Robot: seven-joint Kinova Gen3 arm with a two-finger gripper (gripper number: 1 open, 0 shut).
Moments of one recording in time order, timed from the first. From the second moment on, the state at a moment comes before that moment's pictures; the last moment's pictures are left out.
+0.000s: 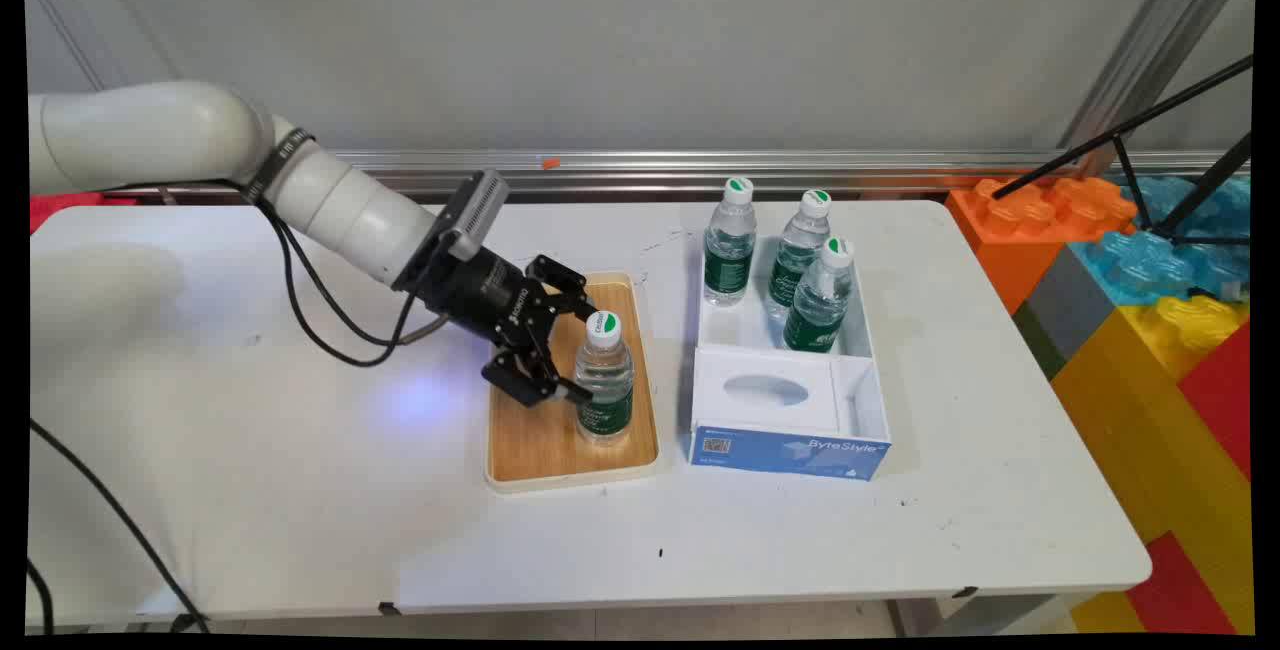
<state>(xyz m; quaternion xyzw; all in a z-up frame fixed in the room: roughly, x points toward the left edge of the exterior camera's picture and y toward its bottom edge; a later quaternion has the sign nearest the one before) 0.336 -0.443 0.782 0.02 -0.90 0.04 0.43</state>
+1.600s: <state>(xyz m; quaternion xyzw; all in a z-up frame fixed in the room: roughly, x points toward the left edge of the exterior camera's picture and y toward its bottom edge) 0.379 -0.573 0.851 0.05 -0.90 0.11 0.42</state>
